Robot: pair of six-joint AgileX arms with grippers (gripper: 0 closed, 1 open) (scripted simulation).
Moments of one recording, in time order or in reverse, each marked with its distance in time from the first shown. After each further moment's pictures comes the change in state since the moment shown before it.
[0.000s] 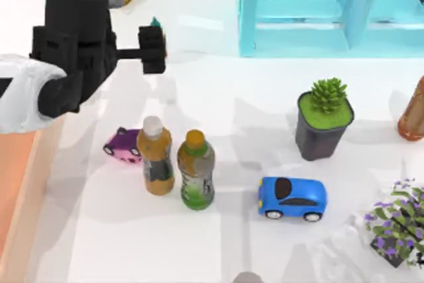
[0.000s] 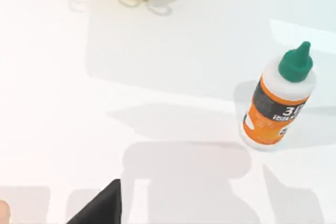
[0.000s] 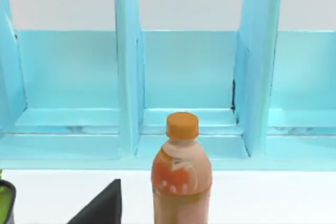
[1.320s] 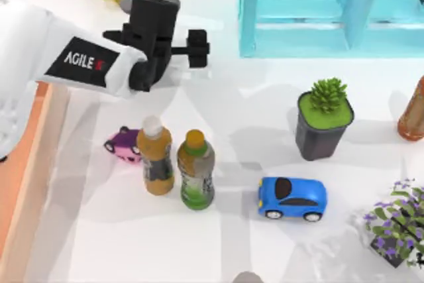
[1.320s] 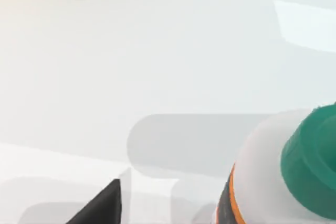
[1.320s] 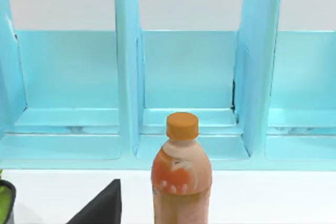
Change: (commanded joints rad) left arm -0.024 0.624 0.498 0.063 -0.038 0.000; right arm 0.000 0.000 0.000 0.000 0.000 0.000
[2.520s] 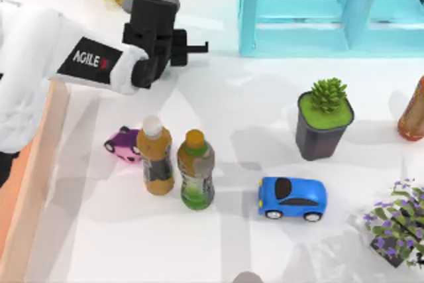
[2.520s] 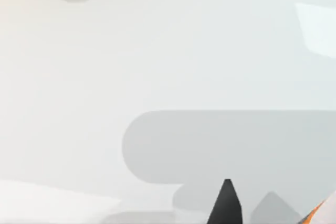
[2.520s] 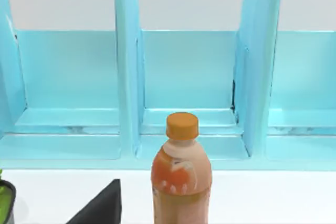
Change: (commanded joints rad) left arm 0.018 0.088 0.091 -0.001 0.016 0.011; right arm 0.000 0.000 0.000 0.000 0.000 0.000
